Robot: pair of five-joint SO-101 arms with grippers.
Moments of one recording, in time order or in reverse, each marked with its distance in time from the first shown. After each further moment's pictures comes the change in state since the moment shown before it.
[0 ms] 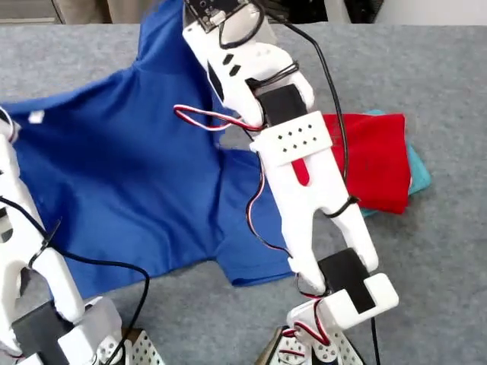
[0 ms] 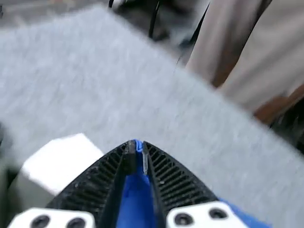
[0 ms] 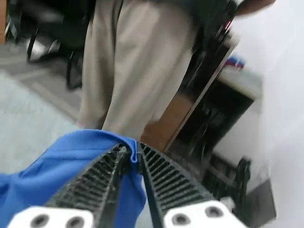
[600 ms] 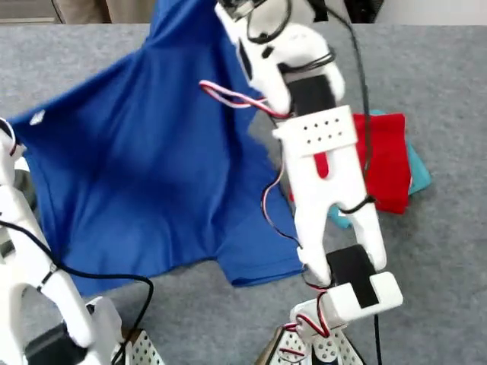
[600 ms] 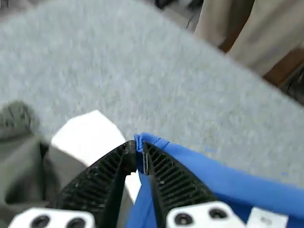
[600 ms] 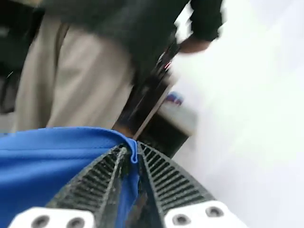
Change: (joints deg) left arm -0.2 -11.3 -2.1 15.0 -6.2; right arm 7.0 0.4 -9.8 -9.1 9.6
